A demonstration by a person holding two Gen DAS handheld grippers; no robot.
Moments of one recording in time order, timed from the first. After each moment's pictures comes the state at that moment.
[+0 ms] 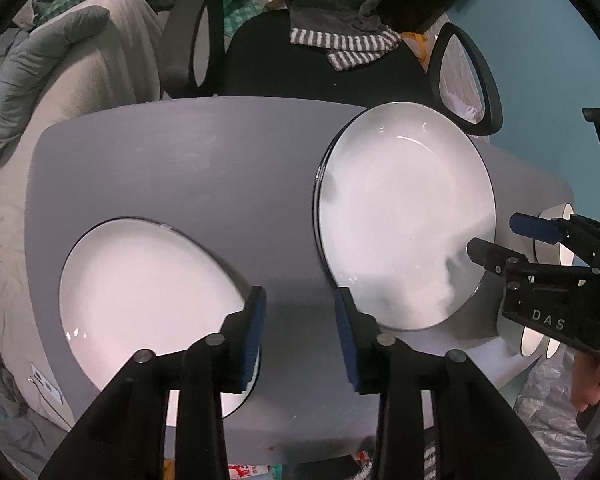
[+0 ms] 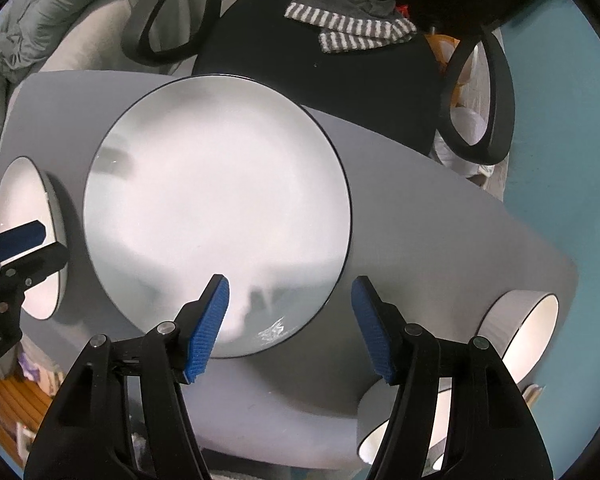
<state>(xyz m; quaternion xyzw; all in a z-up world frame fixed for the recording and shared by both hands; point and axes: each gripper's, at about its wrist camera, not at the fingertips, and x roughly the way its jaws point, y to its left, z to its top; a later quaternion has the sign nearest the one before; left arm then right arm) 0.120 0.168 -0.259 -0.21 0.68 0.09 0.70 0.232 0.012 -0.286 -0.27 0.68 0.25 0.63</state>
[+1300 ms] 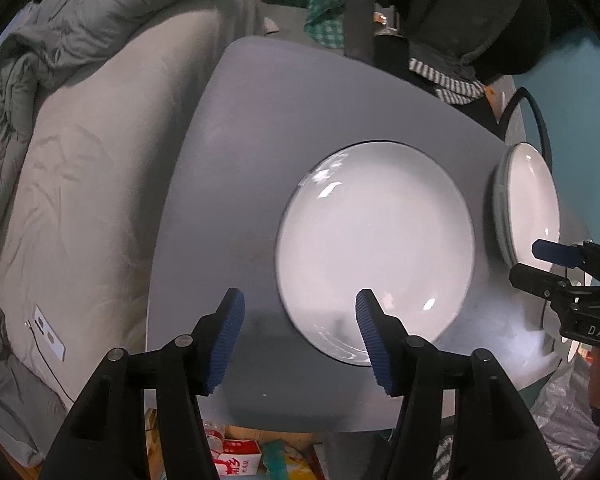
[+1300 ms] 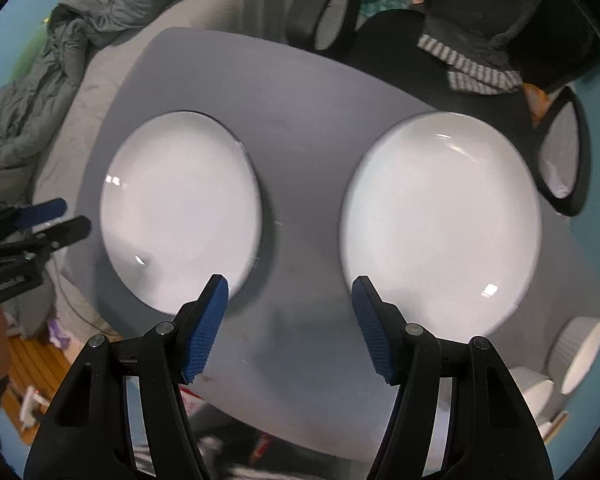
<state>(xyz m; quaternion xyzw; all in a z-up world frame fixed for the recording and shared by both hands) -0.039 0.308 -0.268 -0.27 0.65 0.18 0.69 0.123 0.118 -0.266 -0.25 0.67 0.37 0.60</state>
